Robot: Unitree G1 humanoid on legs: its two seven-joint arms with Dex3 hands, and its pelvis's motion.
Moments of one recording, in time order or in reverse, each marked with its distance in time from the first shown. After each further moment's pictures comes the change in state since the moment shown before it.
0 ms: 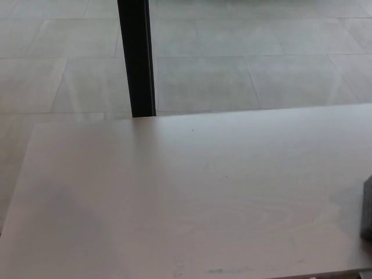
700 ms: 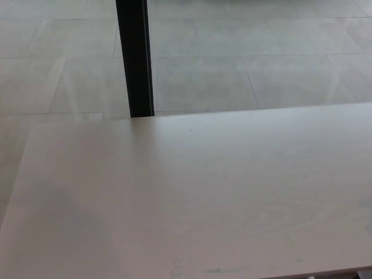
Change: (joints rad) left_arm -0.005 0.003 -0.006 0.017 0.002 0.000 0.007; right_arm 0.003 -0.073 -0.011 0.079 0.050 -0.108 0.024
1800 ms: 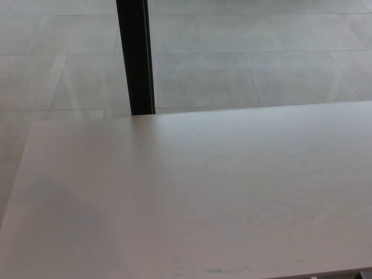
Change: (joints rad) left_arm 0.030 -0.008 0.001 -0.005 0.000 0.000 0.000; right_arm 0.343 -0.187 -0.564 -0.243 0.342 0.134 0.339
